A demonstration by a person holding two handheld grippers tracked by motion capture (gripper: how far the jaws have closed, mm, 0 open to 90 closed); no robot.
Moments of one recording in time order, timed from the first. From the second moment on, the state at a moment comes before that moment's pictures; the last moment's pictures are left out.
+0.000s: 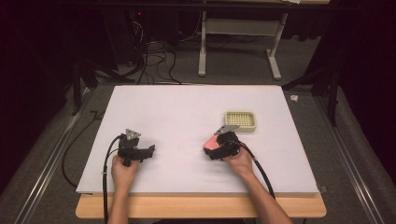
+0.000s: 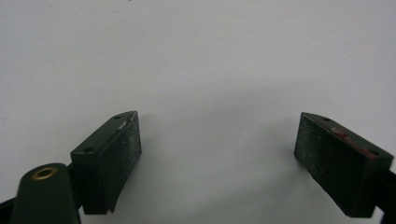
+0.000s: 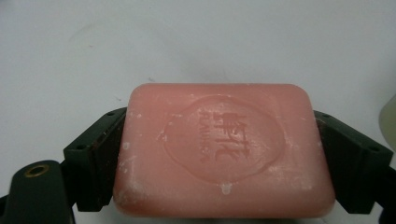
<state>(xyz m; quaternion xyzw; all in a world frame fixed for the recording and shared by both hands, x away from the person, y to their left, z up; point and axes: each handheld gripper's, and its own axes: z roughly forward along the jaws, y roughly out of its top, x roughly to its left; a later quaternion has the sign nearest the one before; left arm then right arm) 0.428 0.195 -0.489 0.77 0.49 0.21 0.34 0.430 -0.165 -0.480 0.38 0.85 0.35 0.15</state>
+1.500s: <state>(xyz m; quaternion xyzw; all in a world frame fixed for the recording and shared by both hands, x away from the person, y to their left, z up) 0.429 0.195 -0.489 0.77 0.49 0.21 0.34 0.406 -0.207 -0.443 0.40 0.82 0.39 0.16</state>
